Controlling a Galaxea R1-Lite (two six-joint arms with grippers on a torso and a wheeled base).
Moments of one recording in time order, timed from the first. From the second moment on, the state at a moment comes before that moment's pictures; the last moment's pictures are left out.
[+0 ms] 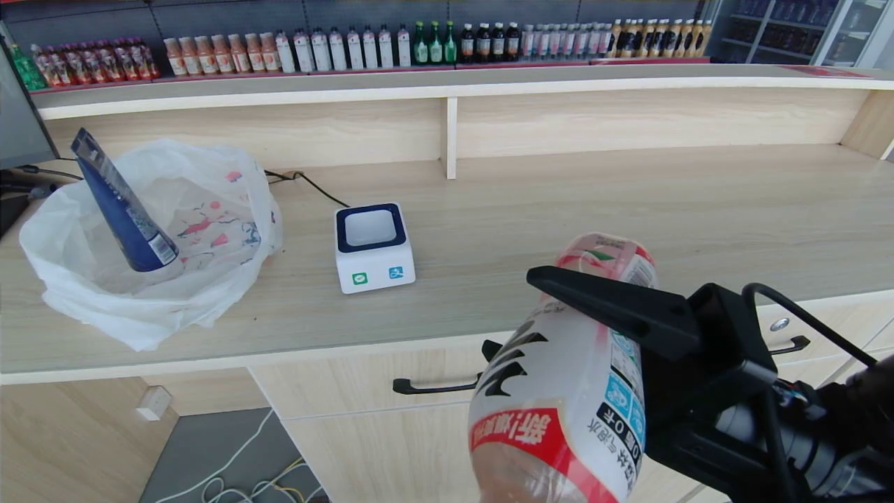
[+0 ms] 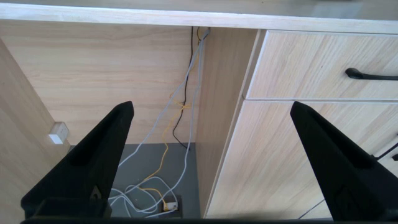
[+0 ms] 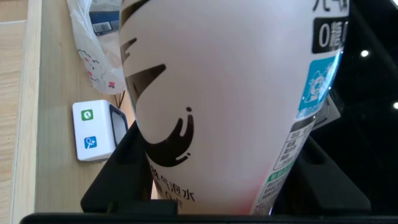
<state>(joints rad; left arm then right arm) 0.00 0.00 0.00 0.00 0.00 0.00 0.87 1.60 -0.42 -1.57 0.37 -1.56</state>
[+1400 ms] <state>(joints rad) 0.00 0.00 0.00 0.00 0.00 0.00 0.87 1.62 -0.40 -1.57 0.36 -1.35</state>
